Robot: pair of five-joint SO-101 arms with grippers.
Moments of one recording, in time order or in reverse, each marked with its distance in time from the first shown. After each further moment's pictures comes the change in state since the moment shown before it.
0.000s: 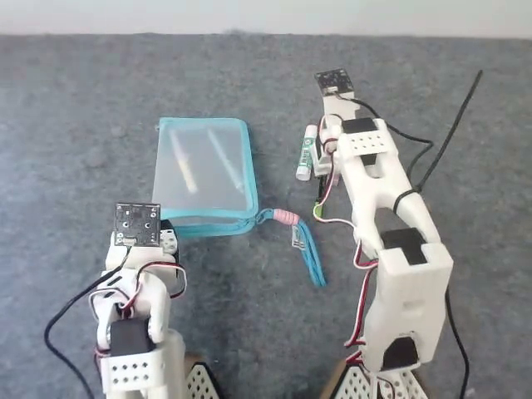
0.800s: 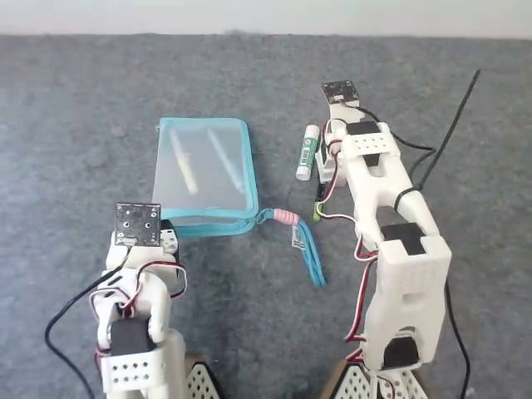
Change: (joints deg) left arm 0.0 0.0 0.0 0.0 0.0; right arm 1.1 3.7 -0.4 1.0 0.0
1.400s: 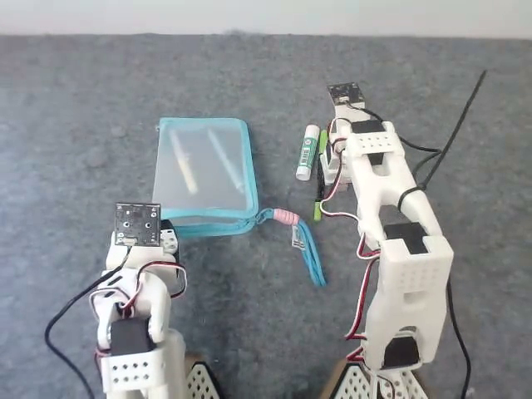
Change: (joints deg) left arm 0.0 0.0 0.0 0.0 0.0; right arm 1.6 -1.1 -0.9 6.4 0.1
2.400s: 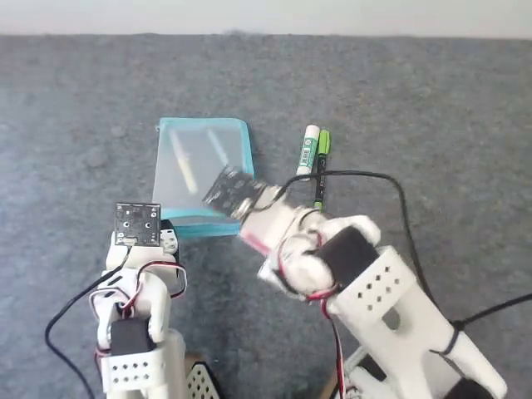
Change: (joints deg) left arm 0.0 0.0 0.0 0.0 0.0; right arm -38.4 -67.6 33.4 21.3 15.3
